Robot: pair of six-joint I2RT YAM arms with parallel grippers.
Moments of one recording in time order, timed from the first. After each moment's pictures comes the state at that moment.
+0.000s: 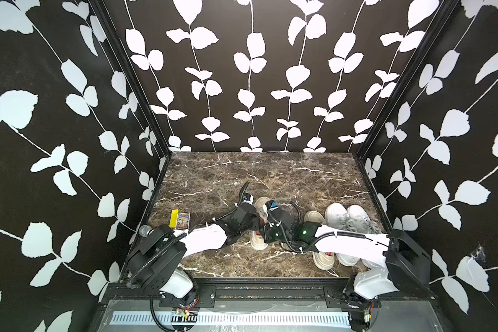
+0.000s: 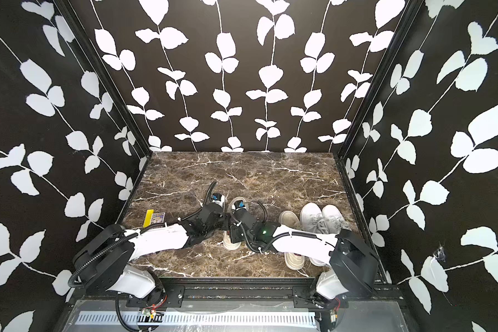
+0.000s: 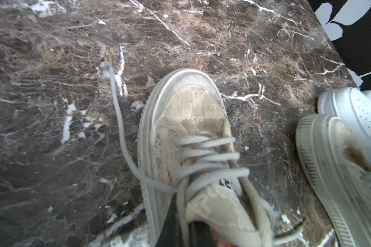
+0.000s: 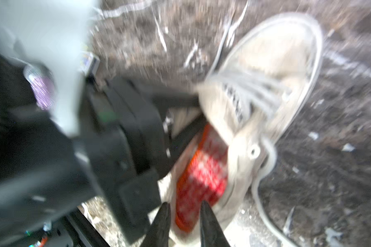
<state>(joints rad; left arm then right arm) -0.83 1.47 0.65 0.13 -0.18 -0.62 1.03 1.46 0.87 -0.16 0.10 0.68</state>
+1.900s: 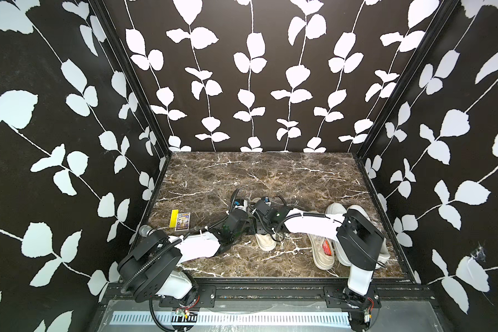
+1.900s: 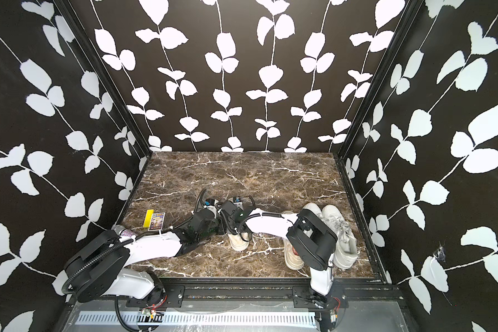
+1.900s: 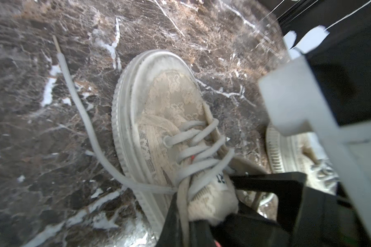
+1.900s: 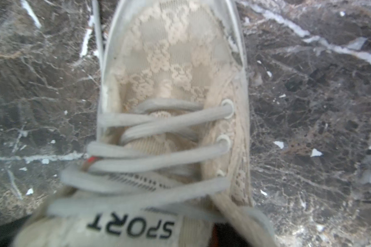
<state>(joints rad) -0.79 1.40 0.47 0.34 -0.06 -0.78 0.97 1.87 1.23 -0.52 0.22 0.78</state>
